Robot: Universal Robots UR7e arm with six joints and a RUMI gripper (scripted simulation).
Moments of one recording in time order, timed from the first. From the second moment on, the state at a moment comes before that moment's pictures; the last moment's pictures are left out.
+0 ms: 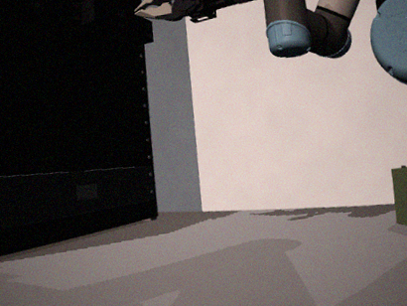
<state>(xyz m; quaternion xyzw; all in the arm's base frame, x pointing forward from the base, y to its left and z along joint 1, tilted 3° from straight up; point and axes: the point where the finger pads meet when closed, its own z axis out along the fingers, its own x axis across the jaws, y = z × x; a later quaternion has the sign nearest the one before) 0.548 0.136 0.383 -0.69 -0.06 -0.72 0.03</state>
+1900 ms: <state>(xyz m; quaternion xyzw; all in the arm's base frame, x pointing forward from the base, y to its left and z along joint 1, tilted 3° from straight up) 0.604 0.145 0.385 -0.69 -0.06 -0.72 0.03</state>
